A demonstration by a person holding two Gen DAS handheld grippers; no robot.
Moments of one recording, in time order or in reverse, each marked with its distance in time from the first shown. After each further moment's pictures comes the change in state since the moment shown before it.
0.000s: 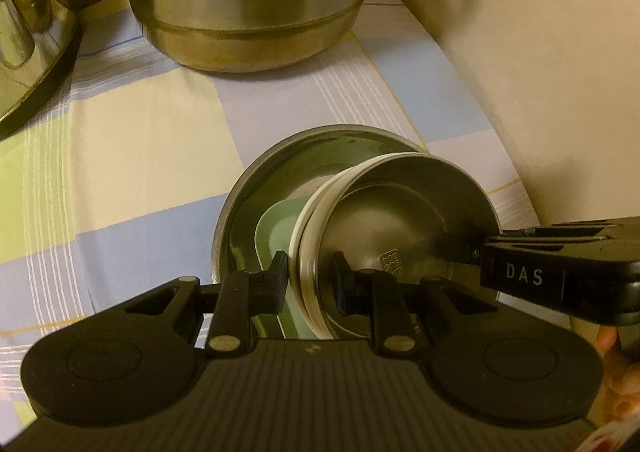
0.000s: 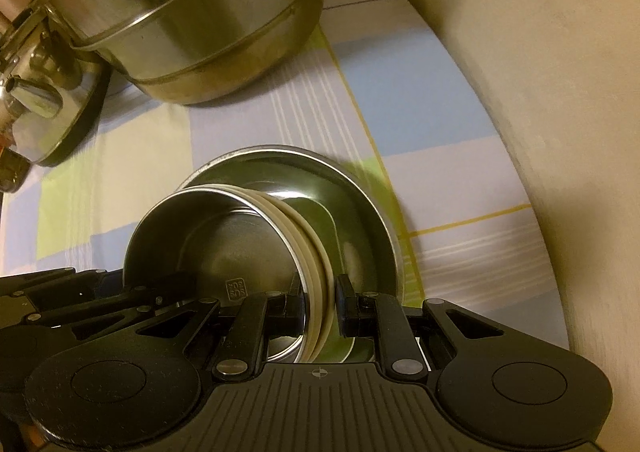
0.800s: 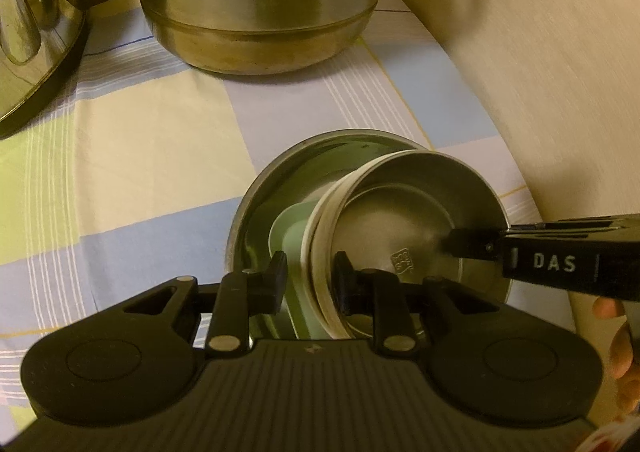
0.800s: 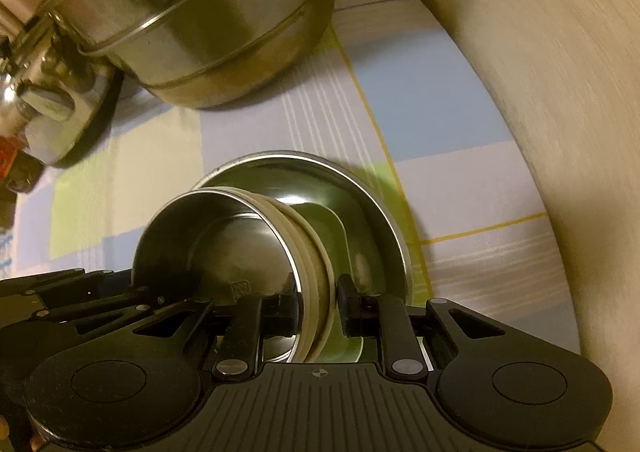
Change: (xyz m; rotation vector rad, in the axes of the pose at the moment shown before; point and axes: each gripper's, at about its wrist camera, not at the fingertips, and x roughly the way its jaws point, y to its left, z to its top) left arm -0.001 0.010 -0.005 -0.003 -0.032 -0.008; right arm 0.000 -0.009 -0.001 0.003 -0.023 0.071
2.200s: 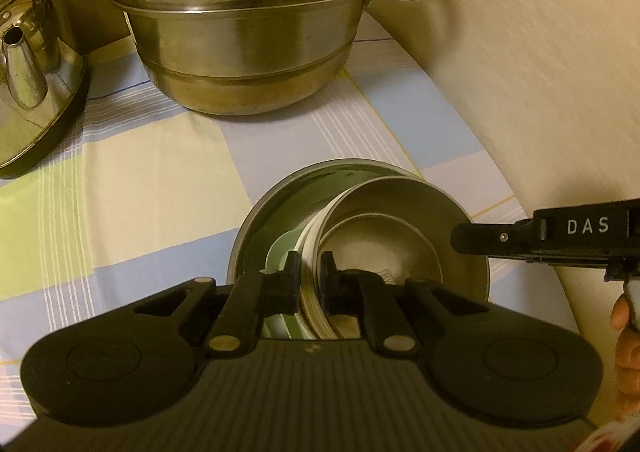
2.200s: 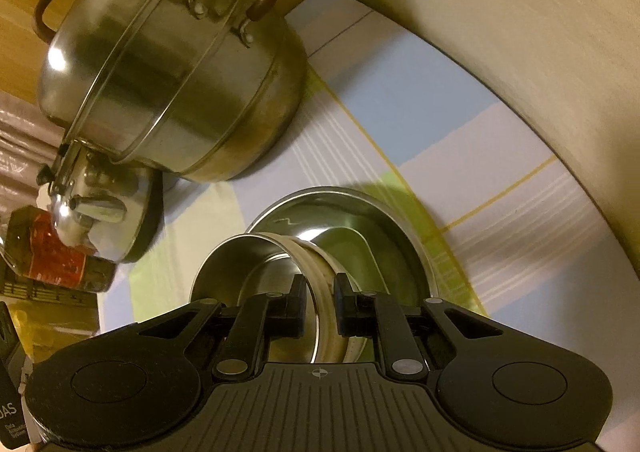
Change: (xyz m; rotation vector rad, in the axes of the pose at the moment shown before) left arm -0.021 -0.011 -0.003 0.078 -0.099 0.014; right arm -0.022 -0.045 -0.016 0.299 -0.128 0.245
